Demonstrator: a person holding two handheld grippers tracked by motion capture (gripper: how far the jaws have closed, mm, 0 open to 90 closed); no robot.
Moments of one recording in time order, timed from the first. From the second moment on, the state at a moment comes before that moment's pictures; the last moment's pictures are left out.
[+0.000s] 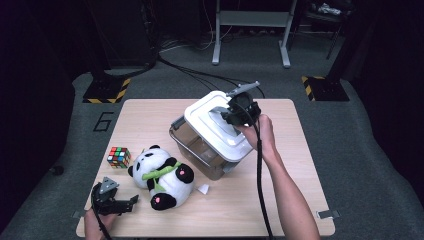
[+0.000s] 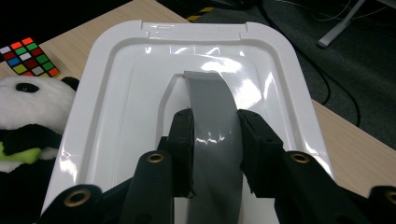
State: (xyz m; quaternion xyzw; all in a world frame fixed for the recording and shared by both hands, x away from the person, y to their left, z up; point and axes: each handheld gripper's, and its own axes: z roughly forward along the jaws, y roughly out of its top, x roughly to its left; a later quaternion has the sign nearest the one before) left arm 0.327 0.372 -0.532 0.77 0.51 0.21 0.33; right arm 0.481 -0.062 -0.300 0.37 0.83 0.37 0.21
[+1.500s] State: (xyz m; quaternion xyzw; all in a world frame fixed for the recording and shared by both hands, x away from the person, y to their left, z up) left arm 0.327 0.373 -0.532 0.77 0.50 0.21 0.33; right arm 0.495 -0.162 -0.323 0.48 0.77 0.36 0.22
